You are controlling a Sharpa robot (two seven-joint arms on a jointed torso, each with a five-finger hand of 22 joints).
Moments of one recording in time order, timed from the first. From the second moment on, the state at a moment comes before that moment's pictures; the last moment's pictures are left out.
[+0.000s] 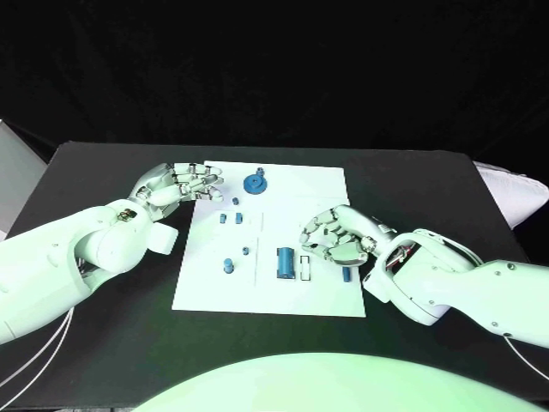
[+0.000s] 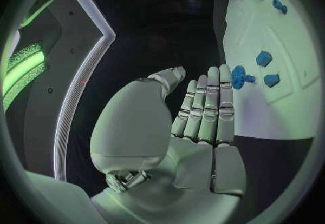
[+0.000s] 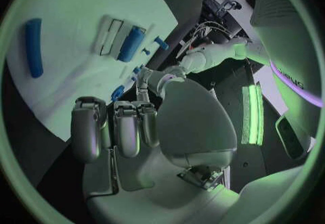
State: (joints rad) left arm 0.85 -0.89 0.28 1.45 -0.30 -0.10 0.26; left_hand 1.39 -0.17 0.48 0.11 0.21 0.81 0.21 0.29 0.26 0.96 0.18 0.28 0.07 0.97 0.11 0.55 0.35 0.19 0.93 0.20 0.45 0.23; right arm 1.00 -0.96 -0.11 1.82 -1.17 -0.57 -0.06; right_hand 1.27 -0.16 0.56 0.09 0.06 0.99 0.09 0.34 0.47 1.46 0.01 1.55 1.31 1.47 -0.06 1.56 1.31 0.03 1.47 0.04 1.43 1.31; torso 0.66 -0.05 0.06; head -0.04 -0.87
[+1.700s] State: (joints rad) left arm 0.84 -0.90 0.28 1.45 -0.30 -0.10 0.28; left_hand 1.39 -0.17 0.48 0.11 0.21 0.81 0.21 0.29 0.26 0.96 0.18 0.28 0.07 0.97 0.11 0.55 0.35 0.19 0.93 0.20 0.45 0.23; right arm 0.95 -1.08 -0.11 1.82 -1.40 -0.38 -0.42; right_hand 1.22 -0.16 0.00 0.29 0.18 1.06 0.06 0.38 0.49 1.47 0.00 1.54 1.31 1.46 -0.07 1.56 1.31 0.03 1.47 0.04 1.42 1.31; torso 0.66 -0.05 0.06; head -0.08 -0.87
